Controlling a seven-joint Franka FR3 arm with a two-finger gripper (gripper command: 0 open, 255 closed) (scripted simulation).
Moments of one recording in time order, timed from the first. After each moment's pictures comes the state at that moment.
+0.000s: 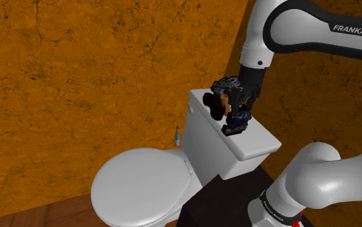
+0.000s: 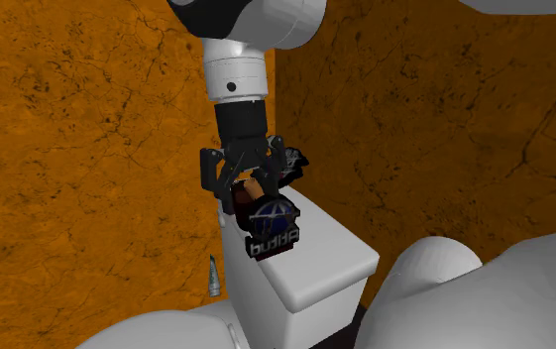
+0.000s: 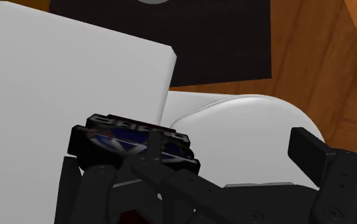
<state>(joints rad) 0.02 -0.80 0.05 -2.42 0.08 1.47 0.12</state>
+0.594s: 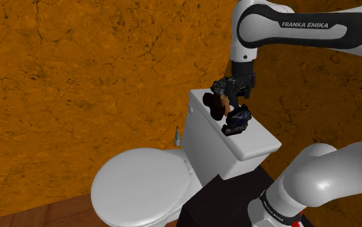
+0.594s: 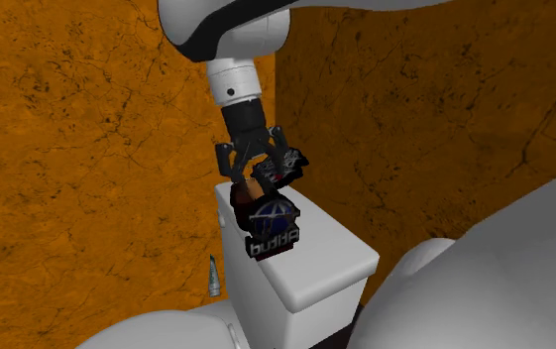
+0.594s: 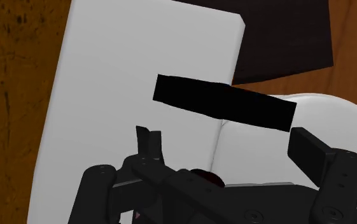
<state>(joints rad) -0.05 -0.53 0.01 -2.26 -0.09 1.45 0.07</state>
